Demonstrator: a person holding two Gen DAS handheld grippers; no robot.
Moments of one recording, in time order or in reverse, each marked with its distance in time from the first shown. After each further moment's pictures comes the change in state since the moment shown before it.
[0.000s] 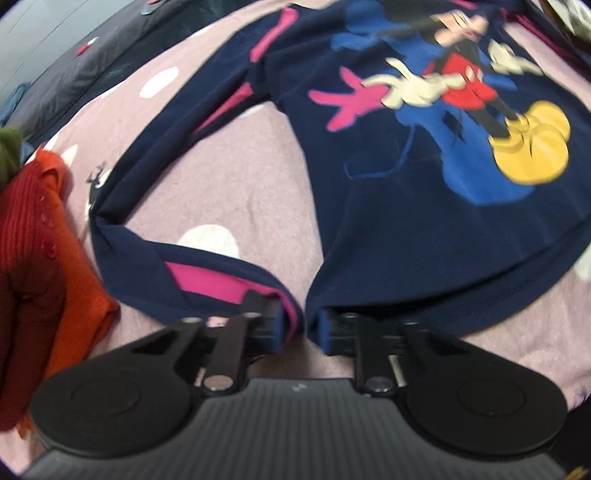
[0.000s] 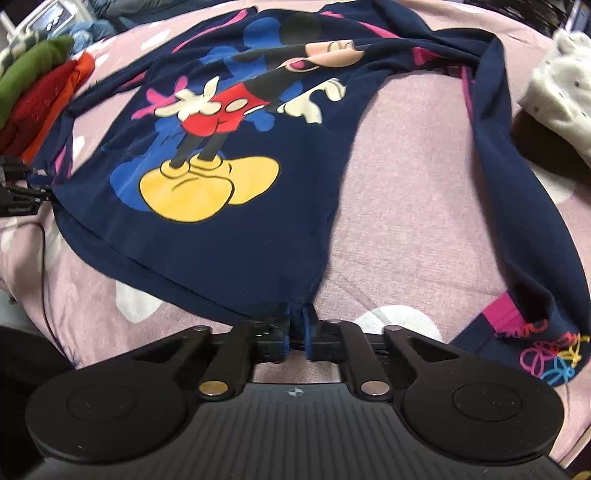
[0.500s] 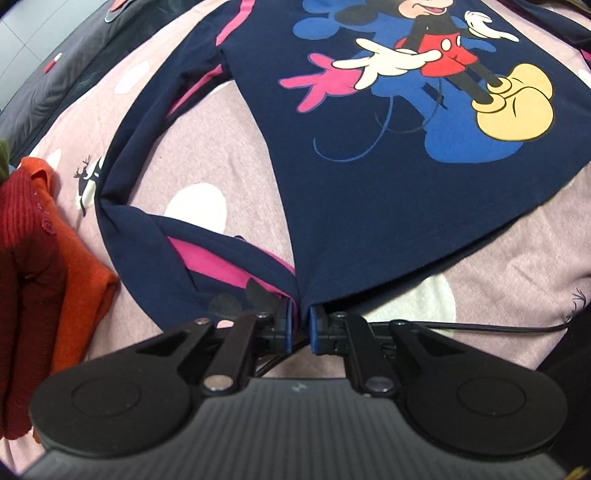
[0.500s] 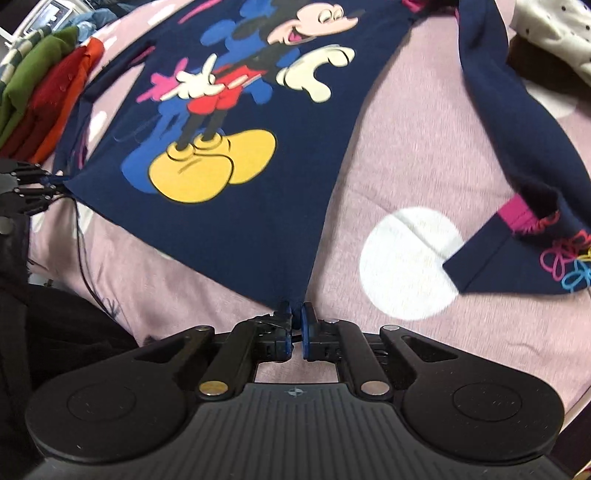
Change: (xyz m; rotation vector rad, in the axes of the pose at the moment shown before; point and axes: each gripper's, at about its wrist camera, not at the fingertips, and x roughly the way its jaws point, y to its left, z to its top) left arm -0.013 -0.002 -0.034 0.177 0.063 -0.039; right arm -0.008 -0.007 -0.019 0.065 0.157 0.088
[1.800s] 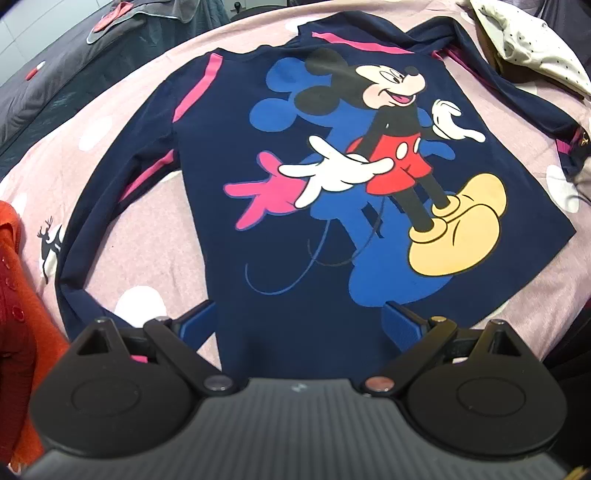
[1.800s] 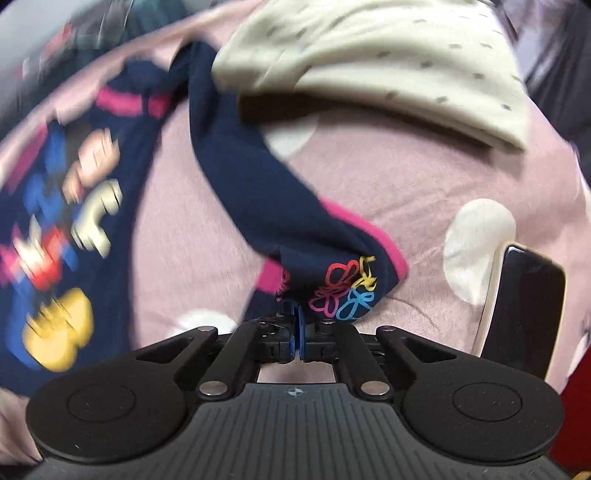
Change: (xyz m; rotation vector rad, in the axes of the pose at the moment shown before) left arm -0.032 -0.018 0.083 -0.088 -0.102 -0.136; right arm -0.052 -0.088 0.005 0.500 -0.301 -0.317
